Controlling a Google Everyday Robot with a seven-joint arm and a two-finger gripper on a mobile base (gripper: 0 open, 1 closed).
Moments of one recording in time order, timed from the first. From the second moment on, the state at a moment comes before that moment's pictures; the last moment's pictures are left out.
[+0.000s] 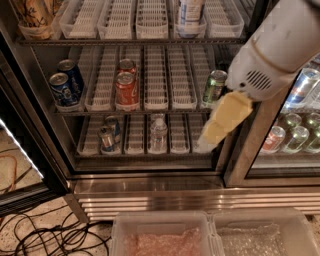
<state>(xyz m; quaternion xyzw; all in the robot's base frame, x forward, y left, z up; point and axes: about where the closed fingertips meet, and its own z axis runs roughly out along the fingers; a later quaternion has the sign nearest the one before) 0.462 -0.126 0.954 -0.52 0.83 0.07 0.19</state>
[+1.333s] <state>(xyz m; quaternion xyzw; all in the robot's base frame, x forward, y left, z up) 0.478 -0.042 0.888 -0.43 0.88 0.11 0.18</state>
